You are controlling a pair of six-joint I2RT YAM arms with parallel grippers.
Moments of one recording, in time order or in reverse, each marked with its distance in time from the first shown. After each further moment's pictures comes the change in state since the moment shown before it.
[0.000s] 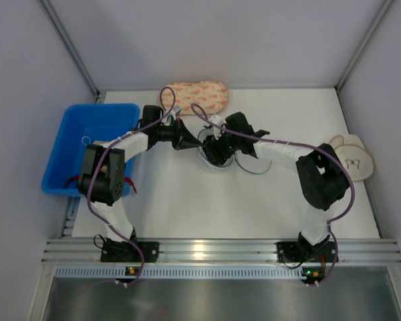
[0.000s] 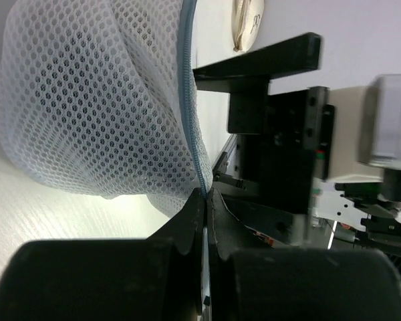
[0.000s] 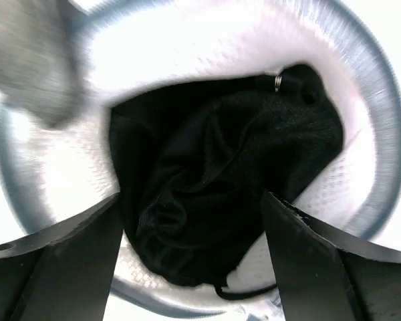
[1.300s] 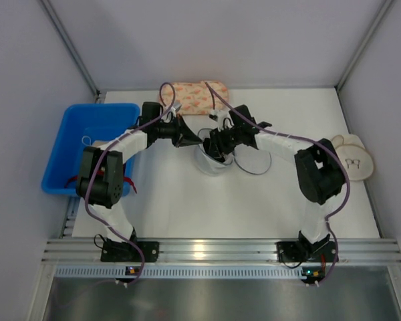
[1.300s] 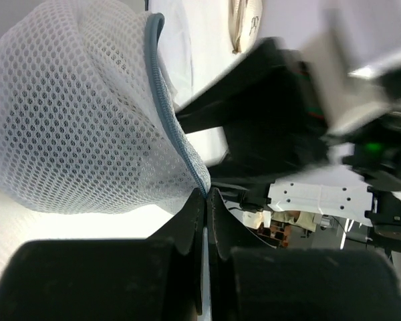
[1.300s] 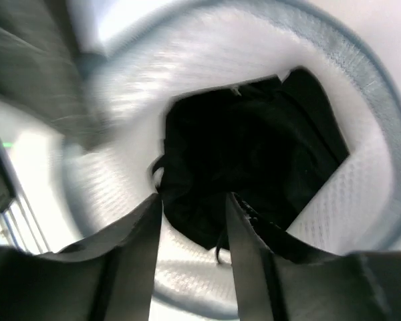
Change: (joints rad) left arm -0.007 -0.034 0.031 -0.040 -0.017 0.033; right arm -0.062 0.077 0.115 -0.093 -0.243 0.279
